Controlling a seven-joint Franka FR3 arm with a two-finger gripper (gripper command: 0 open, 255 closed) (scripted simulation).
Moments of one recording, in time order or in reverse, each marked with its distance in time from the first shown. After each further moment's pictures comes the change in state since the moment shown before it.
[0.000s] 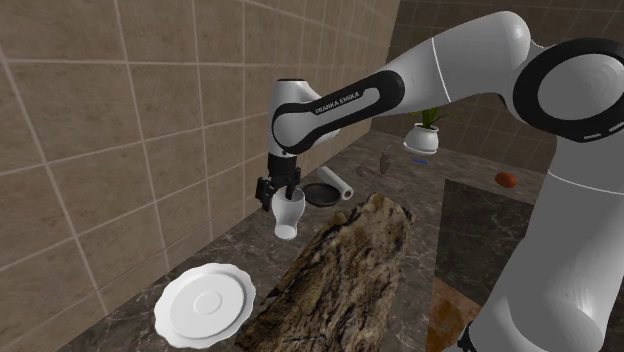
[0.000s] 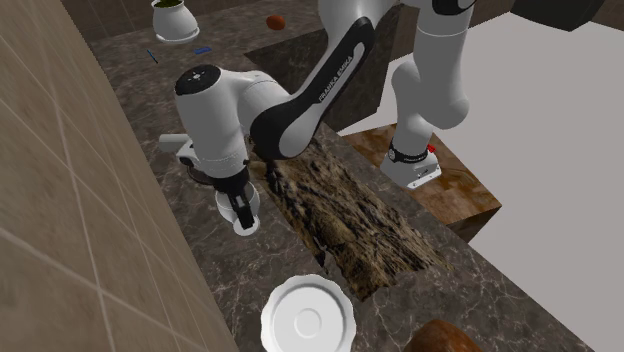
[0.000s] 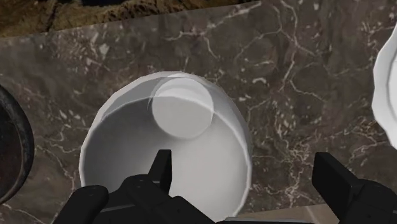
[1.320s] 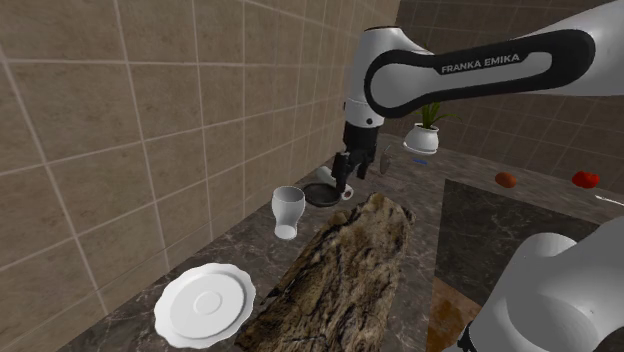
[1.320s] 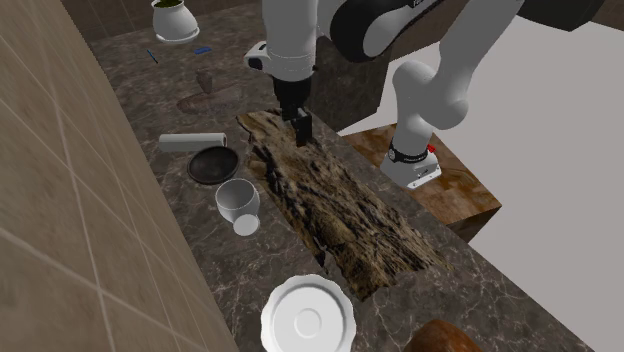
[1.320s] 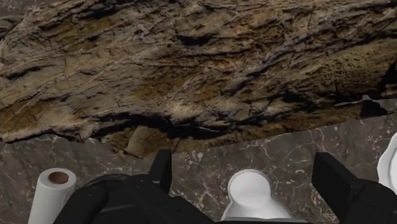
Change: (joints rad) arm -0.049 -0.630 -0.063 -0.365 -0.018 -0.275 -0.048
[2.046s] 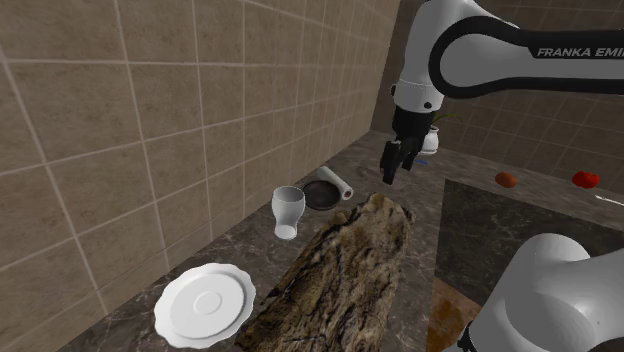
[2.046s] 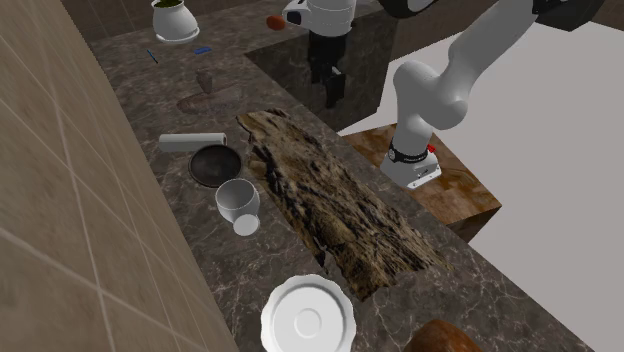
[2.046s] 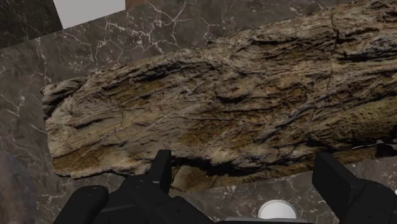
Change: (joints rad) arm -0.030 -0.304 -0.042 -0.082 -0.054 -0.222 -0.039
